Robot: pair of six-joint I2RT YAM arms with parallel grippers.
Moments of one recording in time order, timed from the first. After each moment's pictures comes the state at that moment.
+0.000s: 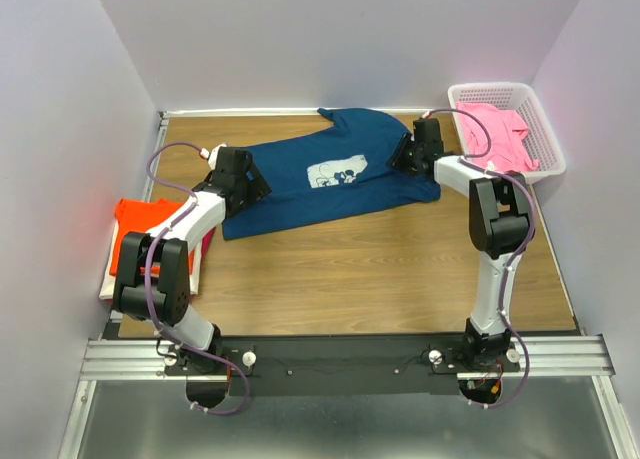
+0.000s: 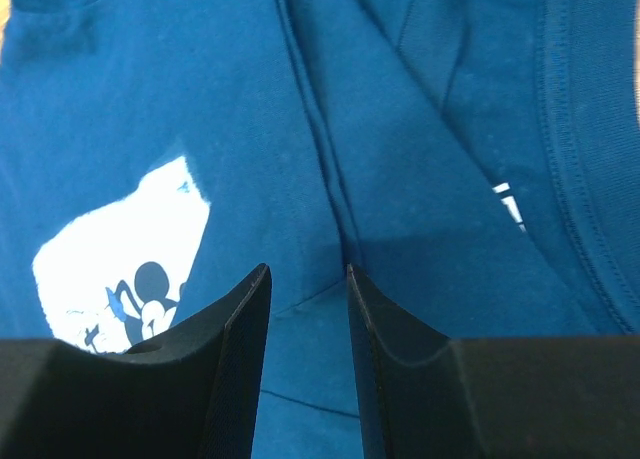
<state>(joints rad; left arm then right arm) -0.20 1.57 1.00 -0.26 -0.12 -0.70 0.21 2.11 1.45 -0.05 -0.06 0.55</state>
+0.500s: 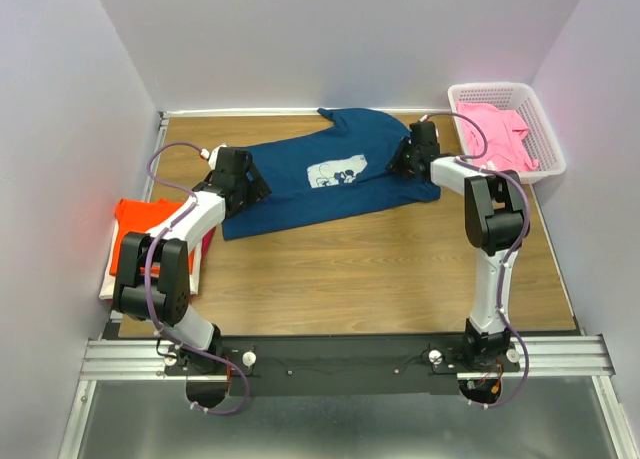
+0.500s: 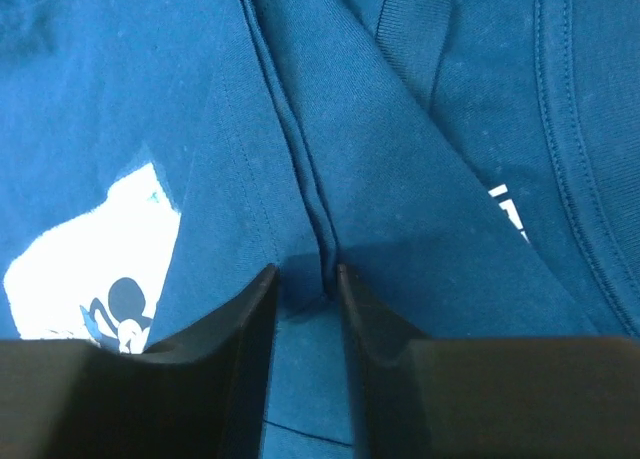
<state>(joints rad) -0.20 1.57 1.00 -0.28 -0.12 -0.69 0.22 2.16 1.47 -0.05 -0.04 0.57</state>
